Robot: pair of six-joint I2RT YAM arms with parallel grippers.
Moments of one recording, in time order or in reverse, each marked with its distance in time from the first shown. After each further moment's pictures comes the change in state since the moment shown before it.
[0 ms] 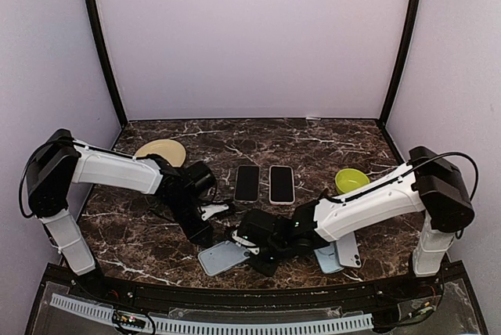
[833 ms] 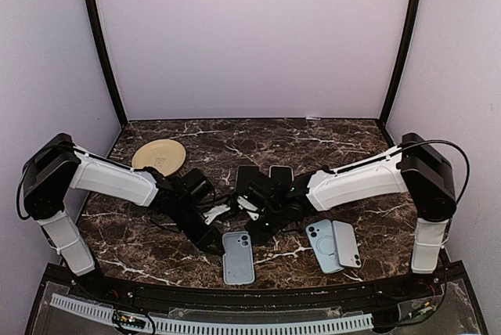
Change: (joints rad) left arm -0.032 -0.029 -0.140 0.274 0.213 -0.221; right arm -0.205 0.079 0.130 -0.025 -0.080 0.088
